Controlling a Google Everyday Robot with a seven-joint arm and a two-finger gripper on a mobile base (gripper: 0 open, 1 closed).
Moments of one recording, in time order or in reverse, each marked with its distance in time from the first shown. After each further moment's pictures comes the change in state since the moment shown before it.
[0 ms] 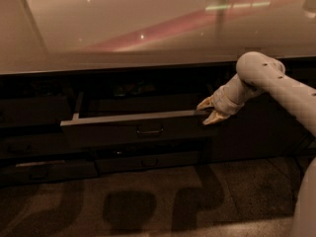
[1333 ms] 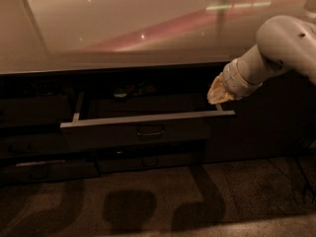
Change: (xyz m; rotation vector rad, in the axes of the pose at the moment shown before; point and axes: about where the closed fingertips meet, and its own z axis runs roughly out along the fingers) arm -0.064 -0.006 -0.129 0.168 0.109 -0.045
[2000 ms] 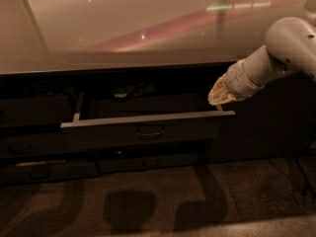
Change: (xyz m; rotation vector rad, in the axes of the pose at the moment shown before) arm 0.004 0.001 0.004 0.000 -0.094 0.009
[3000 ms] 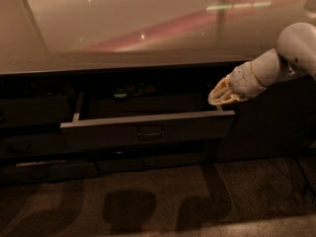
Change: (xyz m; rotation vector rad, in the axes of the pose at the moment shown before) arm 0.009 -0.001 0.009 0.006 -0.210 0.024
